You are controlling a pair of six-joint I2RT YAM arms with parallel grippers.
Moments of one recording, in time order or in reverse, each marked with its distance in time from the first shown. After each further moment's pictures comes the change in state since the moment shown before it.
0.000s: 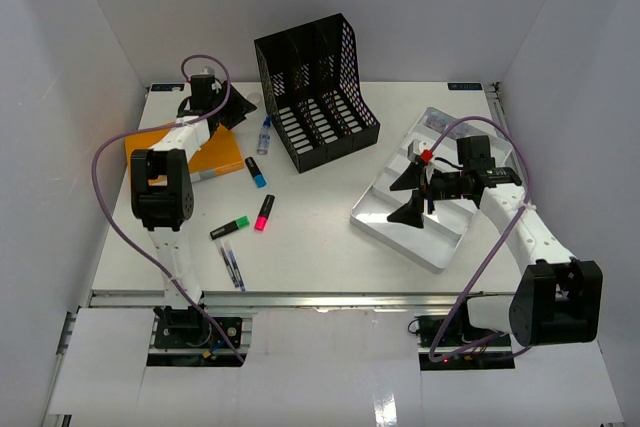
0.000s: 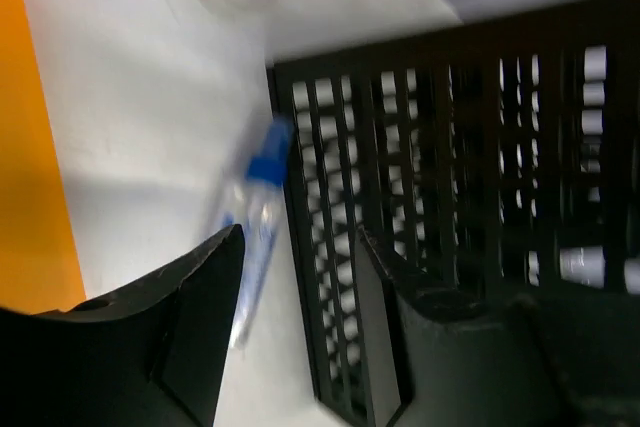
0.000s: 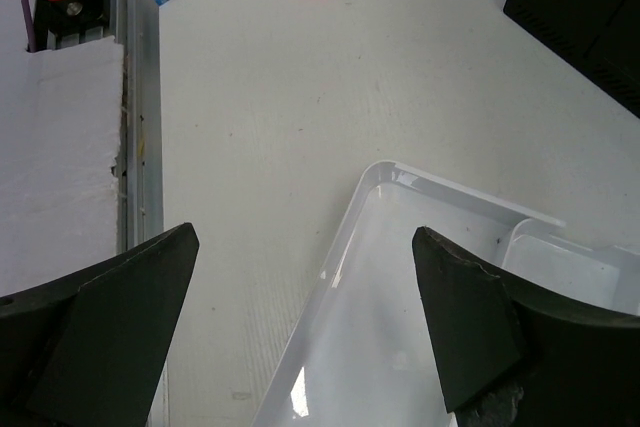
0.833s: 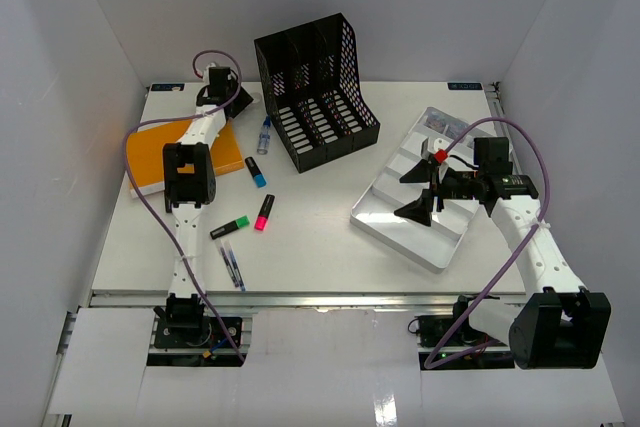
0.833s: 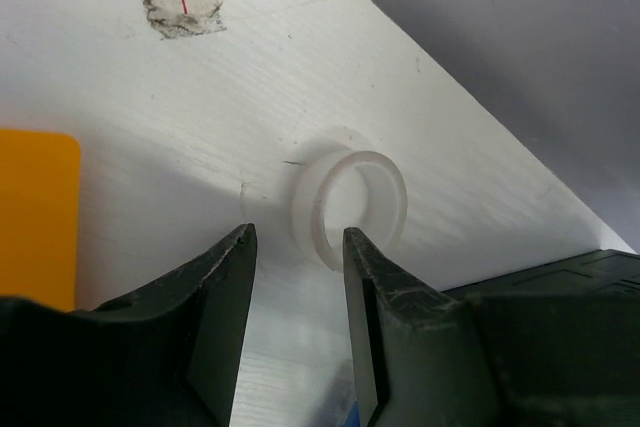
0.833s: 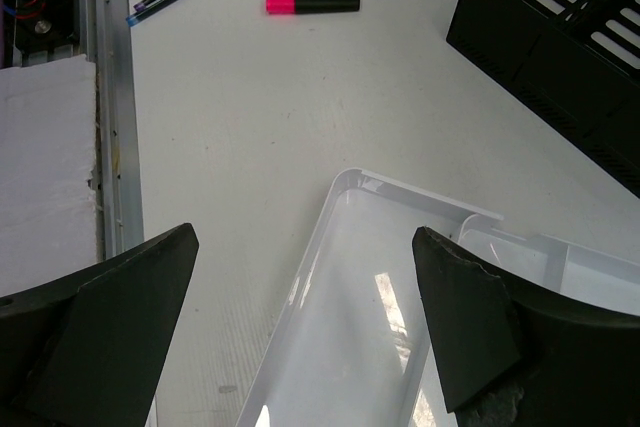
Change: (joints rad) left arm -0.019 0.549 0.711 -0.192 -0.266 -0.007; right arm -0.061 -0.126 0.000 0.011 -0.004 0.032
